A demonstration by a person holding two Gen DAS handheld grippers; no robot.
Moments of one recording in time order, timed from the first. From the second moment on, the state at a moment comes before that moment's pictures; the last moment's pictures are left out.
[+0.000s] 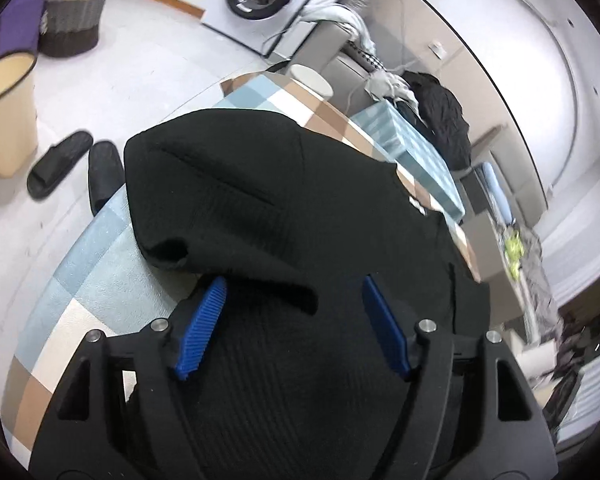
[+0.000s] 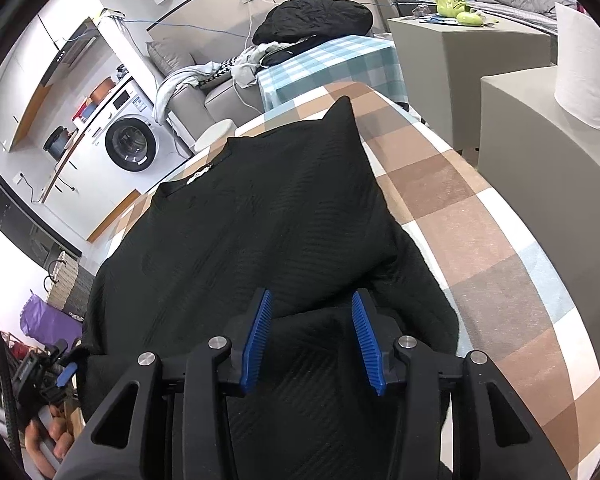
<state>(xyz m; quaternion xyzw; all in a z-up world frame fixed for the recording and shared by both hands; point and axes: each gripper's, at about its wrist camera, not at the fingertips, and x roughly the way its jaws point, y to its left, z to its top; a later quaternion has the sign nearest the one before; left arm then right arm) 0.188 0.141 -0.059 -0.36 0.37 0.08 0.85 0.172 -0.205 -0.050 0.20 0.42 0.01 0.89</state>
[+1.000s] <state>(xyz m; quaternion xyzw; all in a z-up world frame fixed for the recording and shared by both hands) 0.299 0.056 -0.023 -0.21 0.40 -0.09 0.89 0.167 -0.201 -0.050 0.19 0.43 0.01 0.88</state>
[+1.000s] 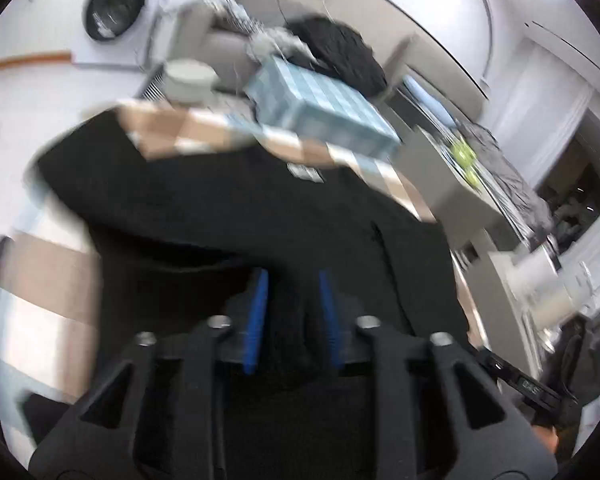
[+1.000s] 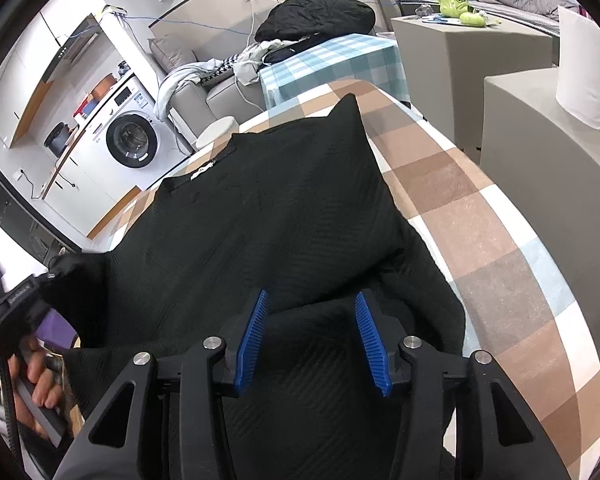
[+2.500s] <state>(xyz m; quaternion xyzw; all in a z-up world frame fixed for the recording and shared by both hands) 0.091 0.125 -0.058 -0.14 0.39 0.06 0.91 0.073 -0.243 -0.063 0.17 0.42 0.06 0.89</state>
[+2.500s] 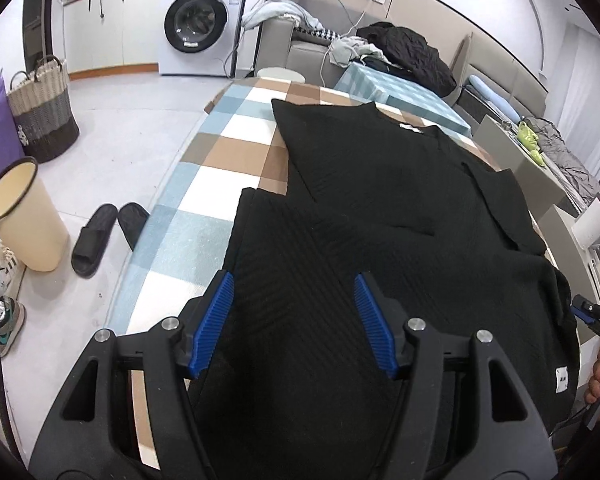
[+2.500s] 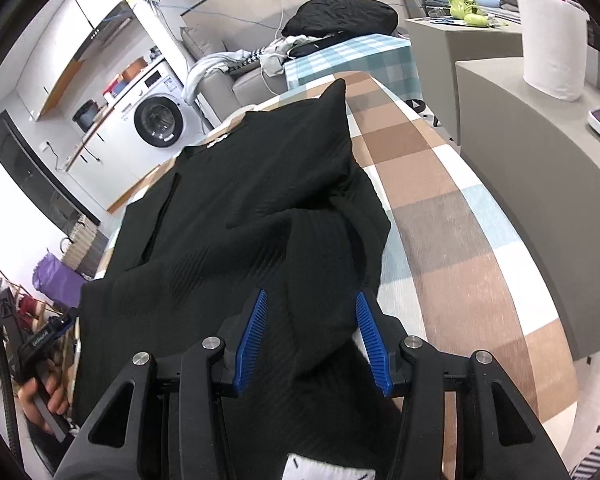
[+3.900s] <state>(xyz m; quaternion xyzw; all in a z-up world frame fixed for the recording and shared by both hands) 0.052 0.130 -0.084 -0.13 0.41 0.07 0.90 0.063 -0.279 -0.081 0.19 0.40 0.09 0.89</state>
